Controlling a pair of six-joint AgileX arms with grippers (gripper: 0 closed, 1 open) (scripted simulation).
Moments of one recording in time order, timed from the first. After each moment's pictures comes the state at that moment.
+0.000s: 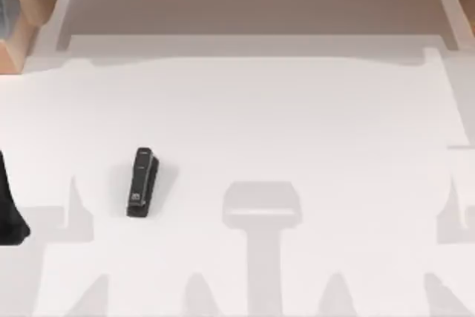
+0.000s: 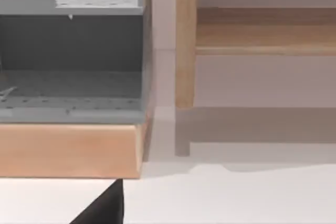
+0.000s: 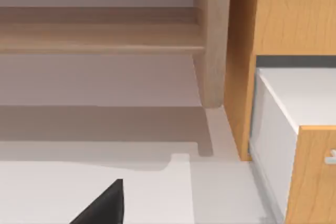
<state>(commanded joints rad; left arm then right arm) 0.00 0.00 0.00 0.00 0.00 0.00 0.00 0.00 0.00 0.00 0.00 0.00</state>
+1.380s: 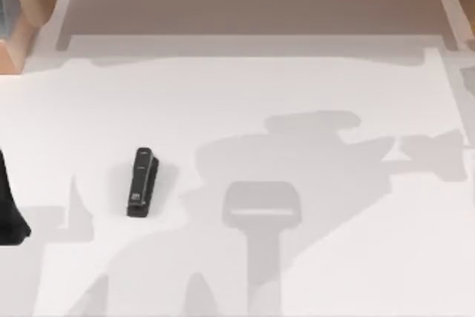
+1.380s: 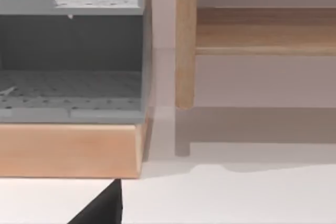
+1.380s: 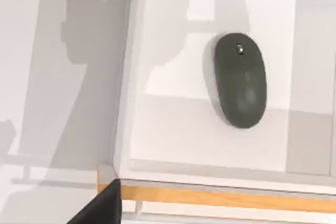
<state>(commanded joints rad) 0.00 0.00 0.00 0.00 0.00 0.00 -0.28 1.75 1.75 -1.06 -0.01 -0.39</state>
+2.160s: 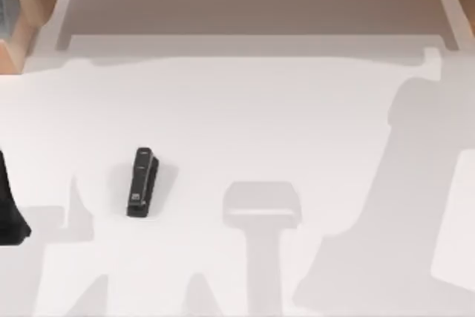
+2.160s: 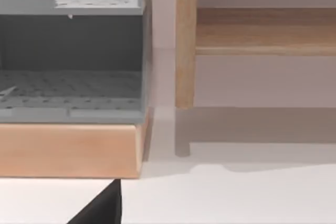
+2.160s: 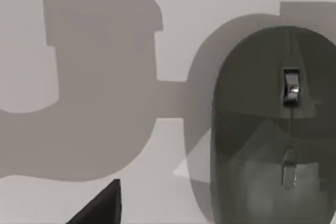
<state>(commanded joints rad) 0.00 0.00 0.00 0.00 0.00 0.00 -0.38 2.63 2.52 -1.38 -0.05 -0.61</state>
